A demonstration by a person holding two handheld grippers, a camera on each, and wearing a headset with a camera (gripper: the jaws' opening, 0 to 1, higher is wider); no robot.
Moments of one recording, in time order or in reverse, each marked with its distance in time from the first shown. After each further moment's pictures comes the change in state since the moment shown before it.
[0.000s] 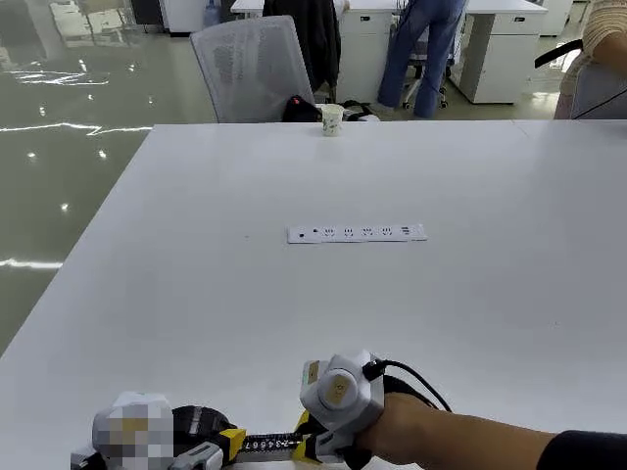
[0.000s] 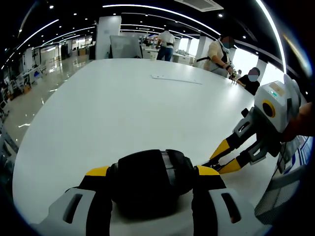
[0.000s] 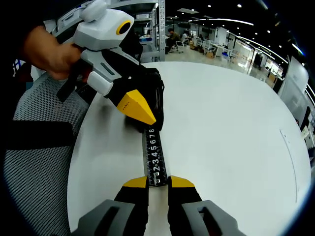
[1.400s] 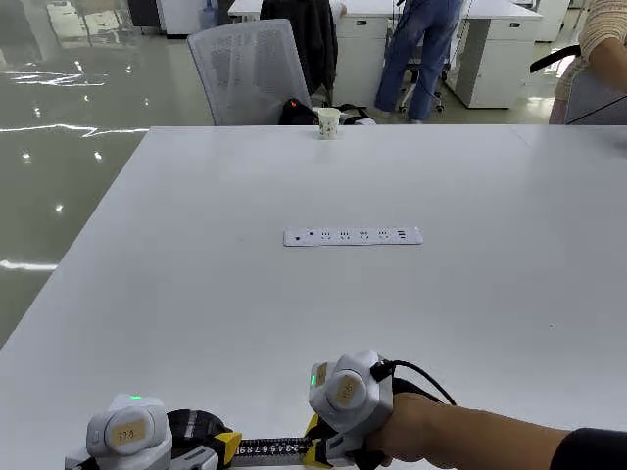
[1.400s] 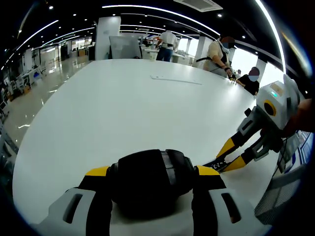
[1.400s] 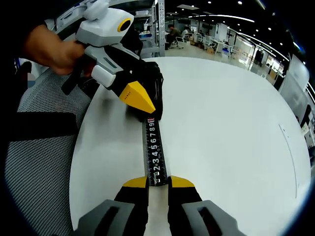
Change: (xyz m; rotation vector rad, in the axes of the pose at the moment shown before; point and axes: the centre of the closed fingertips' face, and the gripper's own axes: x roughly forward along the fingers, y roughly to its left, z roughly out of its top) left arm 0.000 -0.001 0.000 0.004 -0.005 0.000; right arm -0.009 0.000 -0.016 0.013 0.045 0.008
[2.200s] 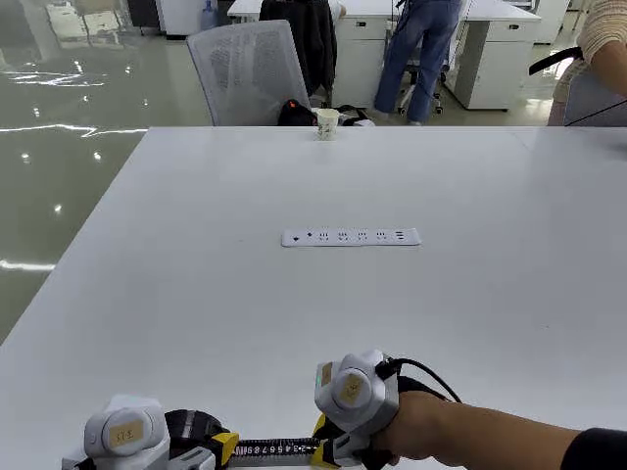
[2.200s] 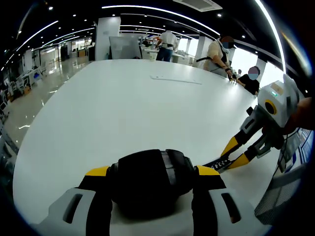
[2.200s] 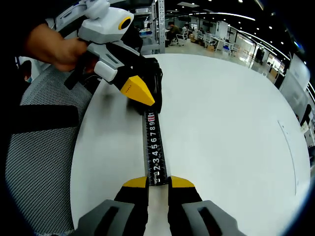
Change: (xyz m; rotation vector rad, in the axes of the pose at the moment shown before) left arm 0.001 0.000 0.001 0.004 -0.002 0.002; right arm -0.009 -0.001 -0.012 -0.004 0.024 0.004
